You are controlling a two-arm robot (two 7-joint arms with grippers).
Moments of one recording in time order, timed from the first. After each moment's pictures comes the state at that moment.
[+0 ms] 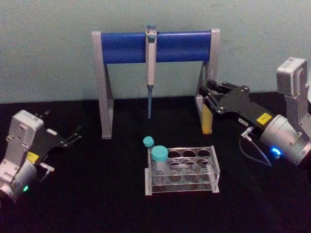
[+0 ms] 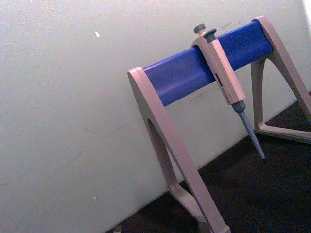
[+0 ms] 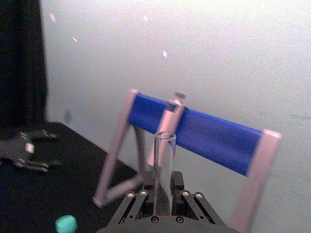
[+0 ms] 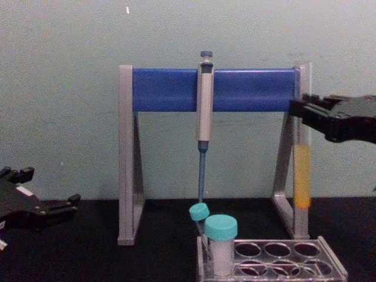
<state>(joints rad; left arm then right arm) -0.20 0.60 0.45 -1.41 -0.25 -0.12 0.03 0.27 0.48 -0.34 -1.56 0.41 -0.06 0.42</state>
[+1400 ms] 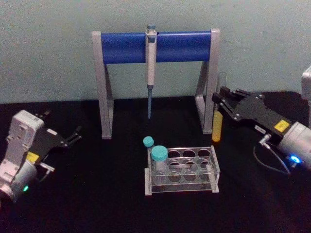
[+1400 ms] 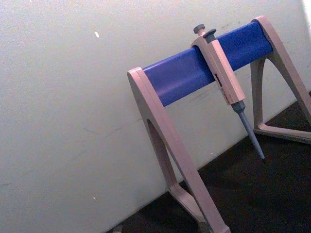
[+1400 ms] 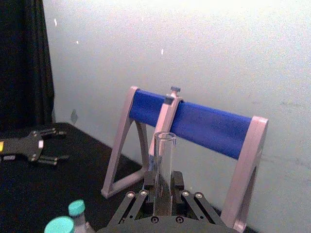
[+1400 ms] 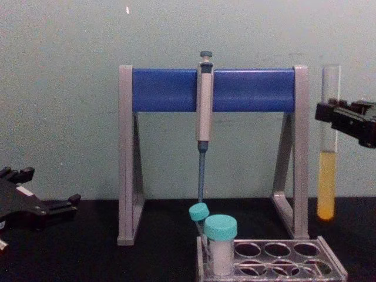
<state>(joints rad) -0.20 0.60 0.45 -1.41 -0.25 -0.12 0.03 0.20 0.56 -0.31 -1.61 0.52 -0.05 0.46</state>
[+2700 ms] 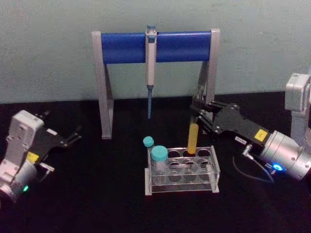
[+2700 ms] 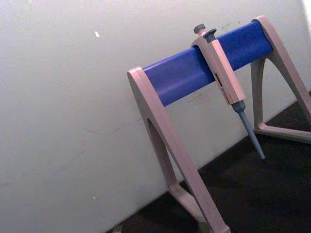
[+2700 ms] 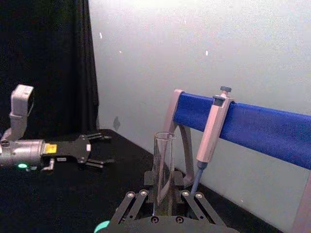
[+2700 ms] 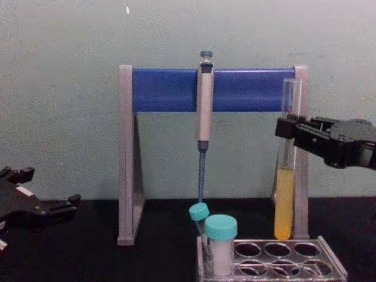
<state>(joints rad) -0.20 0.60 0.45 -1.41 -0.25 -0.12 0.03 0.26 0.52 -0.39 -1.51 0.59 -0.12 0.62</state>
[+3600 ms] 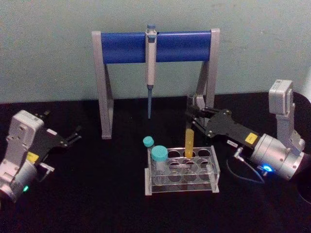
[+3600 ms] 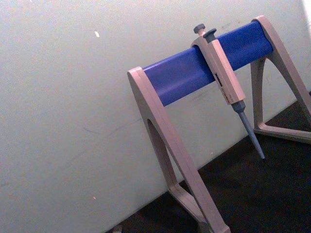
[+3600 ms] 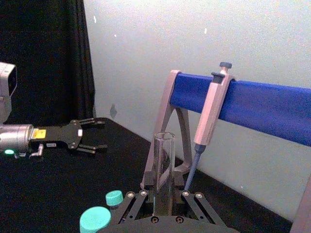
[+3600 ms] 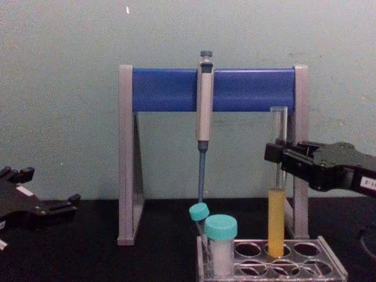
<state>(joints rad) -0.20 0.60 0.45 -1.41 -0.25 -0.12 0.03 0.31 0.47 -0.42 -1.39 0.55 -0.13 0.63</state>
